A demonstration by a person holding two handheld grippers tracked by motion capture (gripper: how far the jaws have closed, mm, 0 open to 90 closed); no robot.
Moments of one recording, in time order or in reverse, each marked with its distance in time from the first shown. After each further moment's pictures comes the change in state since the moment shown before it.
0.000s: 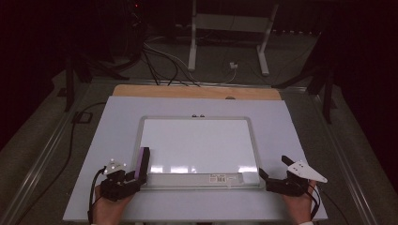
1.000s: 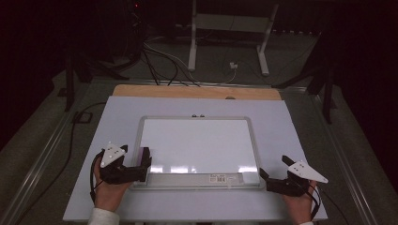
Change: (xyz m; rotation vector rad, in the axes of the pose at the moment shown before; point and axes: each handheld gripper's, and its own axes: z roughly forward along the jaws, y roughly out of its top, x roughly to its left) left arm -0.002 0.044 -0.010 -0.312 0.014 0.206; right arm 0.000 0.000 -0.001 -0.006 -0.002 0.001
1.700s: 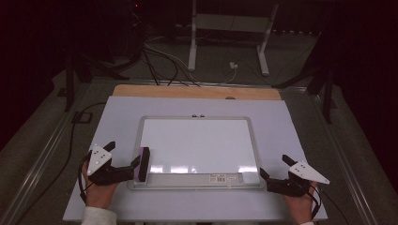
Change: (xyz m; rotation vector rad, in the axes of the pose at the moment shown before) left arm 0.024 -0.016 -0.014 -0.121 0.074 0.073; right arm 0.000 0.002 -0.003 -0.030 0.012 -0.012
